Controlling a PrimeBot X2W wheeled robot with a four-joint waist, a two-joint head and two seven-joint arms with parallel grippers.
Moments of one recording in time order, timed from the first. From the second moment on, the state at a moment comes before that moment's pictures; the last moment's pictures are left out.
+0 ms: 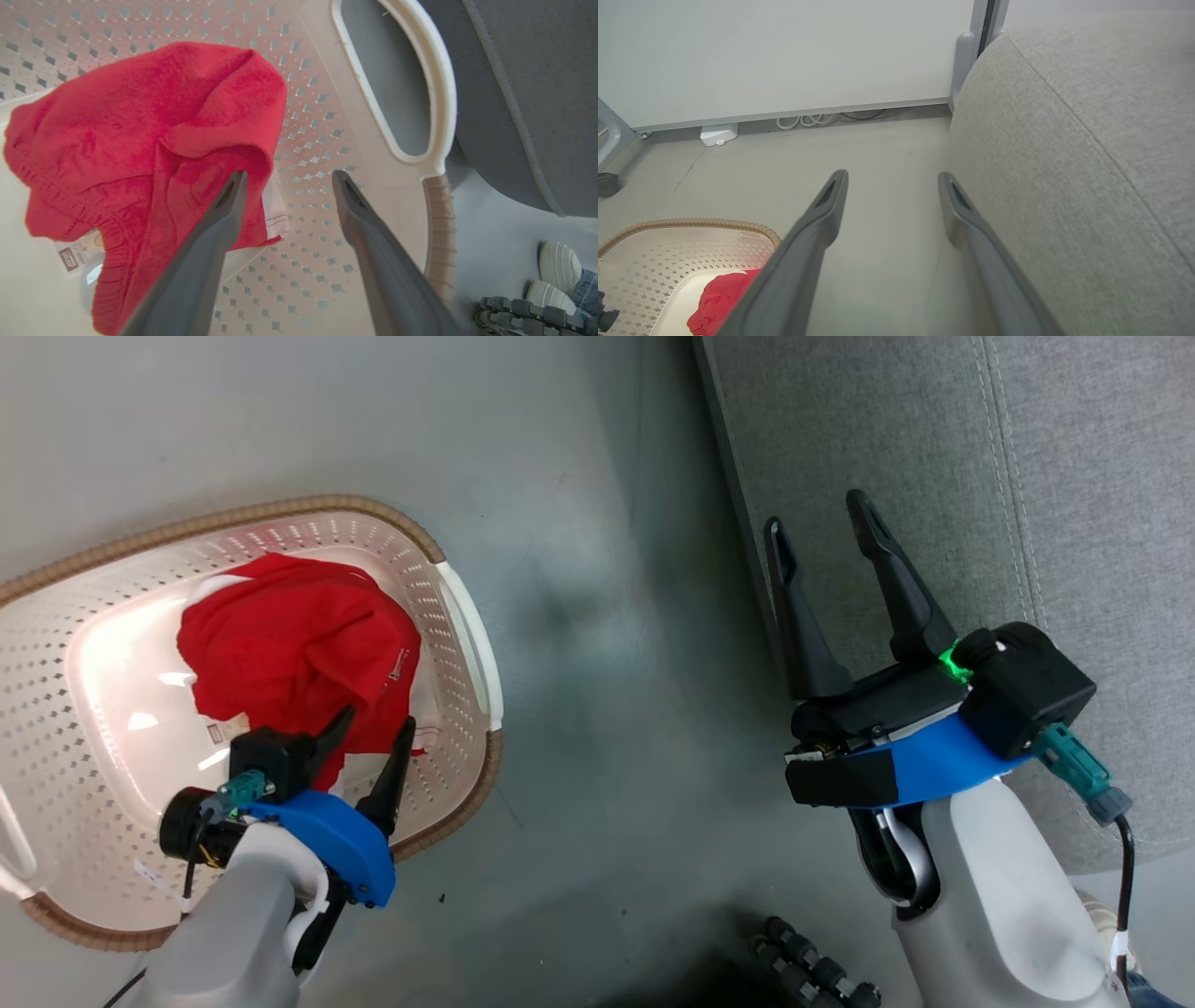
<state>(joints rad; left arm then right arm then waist) -0.62 0.25 -0.59 0.84 -0.54 -0.13 -0.26 -0.45 -0.05 0.22 0.11 0.16 0.13 -0.24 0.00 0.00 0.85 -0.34</state>
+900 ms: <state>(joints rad) -0.77 0.29 -0.68 0.96 -0.68 -0.13 -0.26 -0.47 -0.05 0.27 0.14 0.21 0.13 -0.26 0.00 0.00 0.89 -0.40</state>
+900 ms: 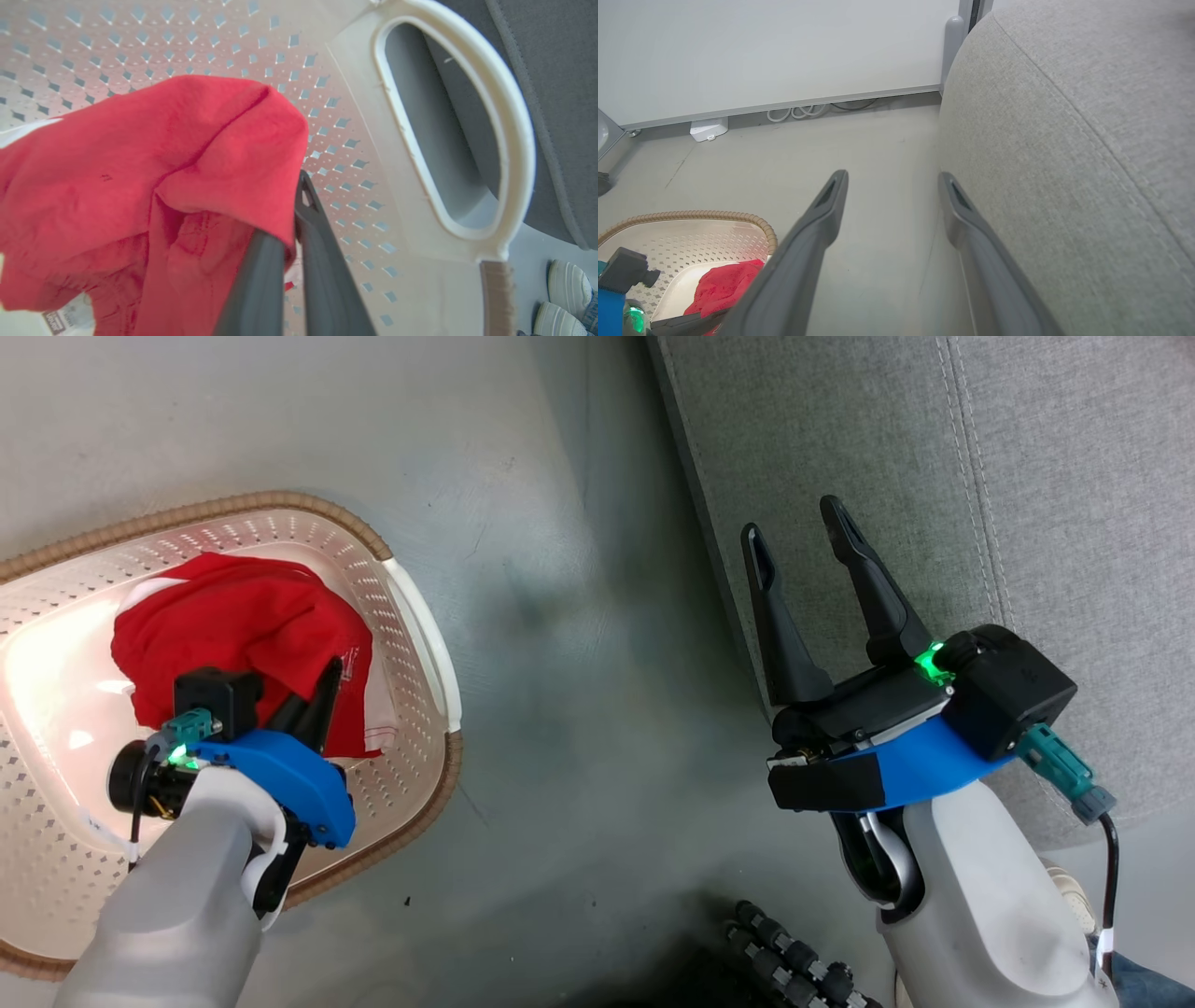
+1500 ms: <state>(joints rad) -0.75 0.28 -0.71 0.97 -0.72 -0.13 -0.26 -0.47 -0.05 0.27 0.16 0.20 0.13 -0.26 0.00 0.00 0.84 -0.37</state>
